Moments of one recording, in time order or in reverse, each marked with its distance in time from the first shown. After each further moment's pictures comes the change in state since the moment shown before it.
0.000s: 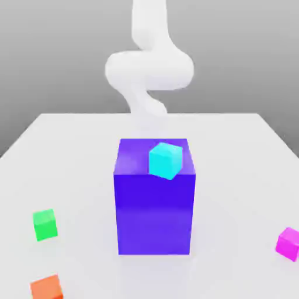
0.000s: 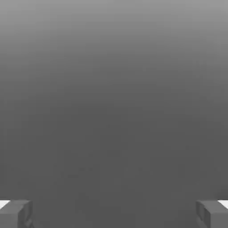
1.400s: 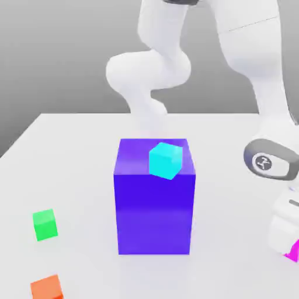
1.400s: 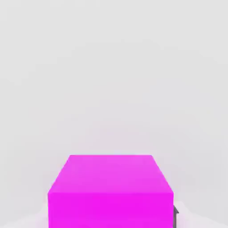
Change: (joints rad) arm 0.351 1.133 0.273 -0.075 -0.339 0.439 0.221
